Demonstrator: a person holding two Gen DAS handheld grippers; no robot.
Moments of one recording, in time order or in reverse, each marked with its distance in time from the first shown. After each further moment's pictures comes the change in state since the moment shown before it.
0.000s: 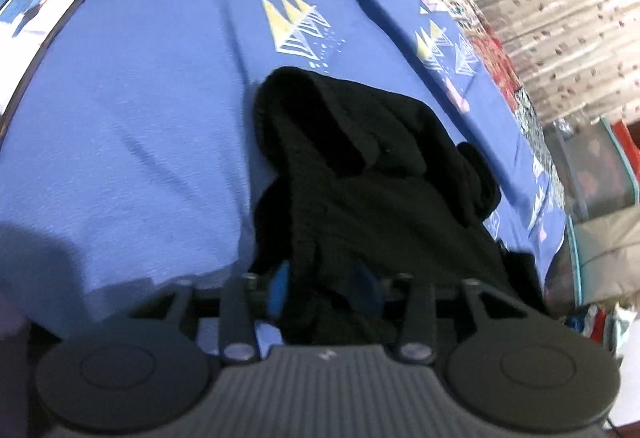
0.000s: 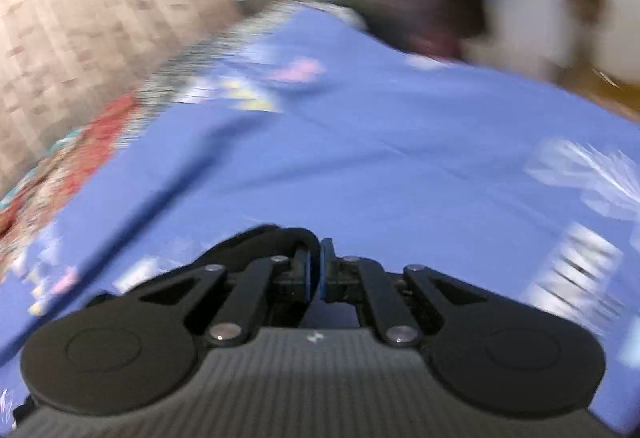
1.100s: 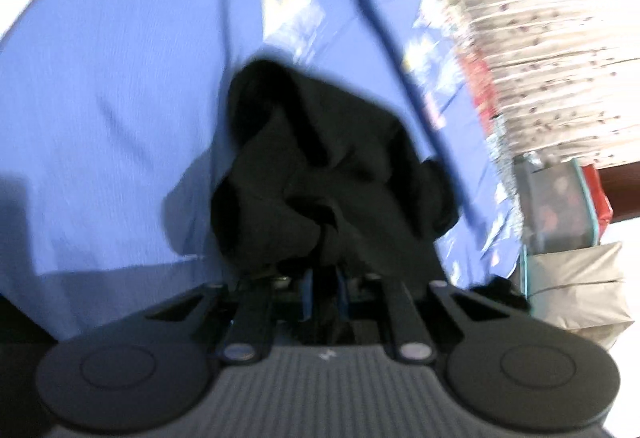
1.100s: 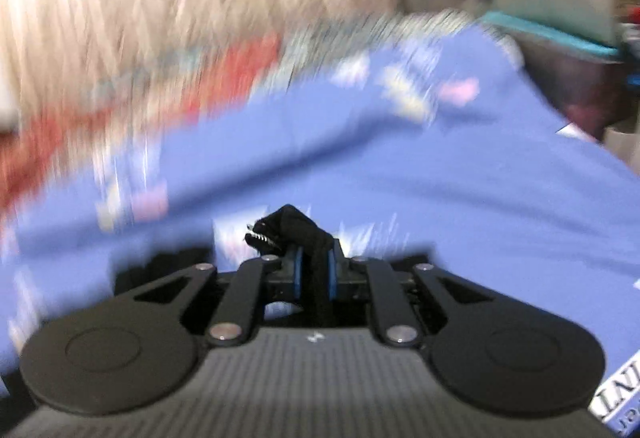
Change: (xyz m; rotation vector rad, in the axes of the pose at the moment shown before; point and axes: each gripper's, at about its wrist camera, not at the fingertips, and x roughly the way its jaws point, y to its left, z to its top) left arm -0.016 0.009 0.002 -0.149 -0.013 -0.142; right arm 0.003 0.098 0.038 -0.337 -0.031 0.302
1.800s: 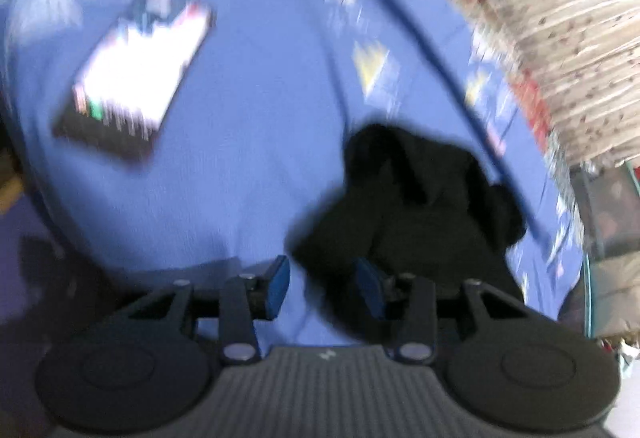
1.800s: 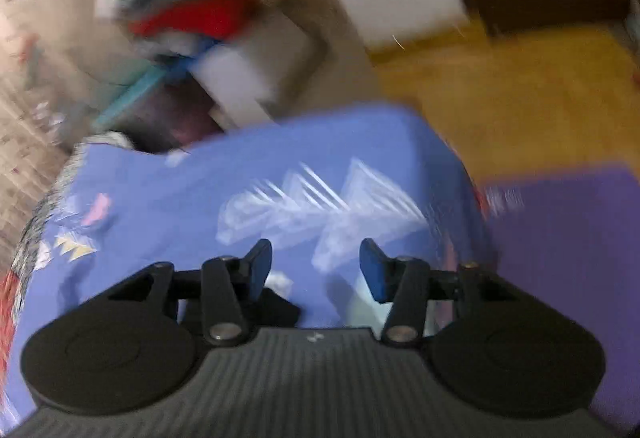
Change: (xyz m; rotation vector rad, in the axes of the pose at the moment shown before) left arm -0.079 0.035 -0.001 0.065 -0.110 0.219; right arm -0.148 -0.185 -0.100 0.684 -0.224 -0.645
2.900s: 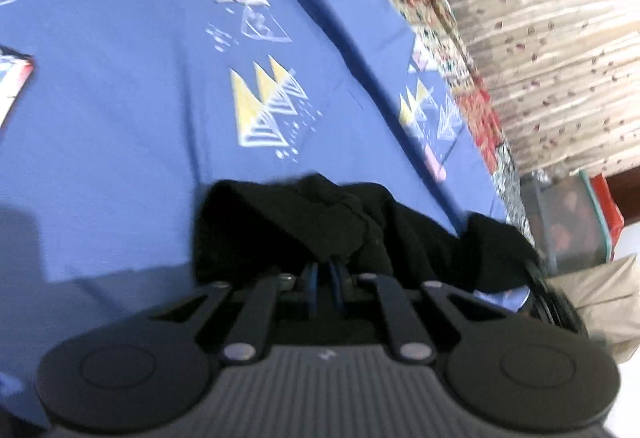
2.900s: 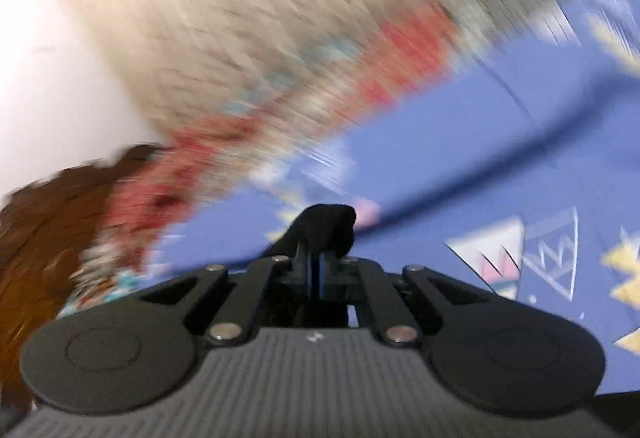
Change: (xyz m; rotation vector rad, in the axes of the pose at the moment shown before) left arm 0.087 -0.063 0.061 -0.032 0.039 -0.177; right arm -0.072 0.316 -0.184 -0.621 0.477 1.138
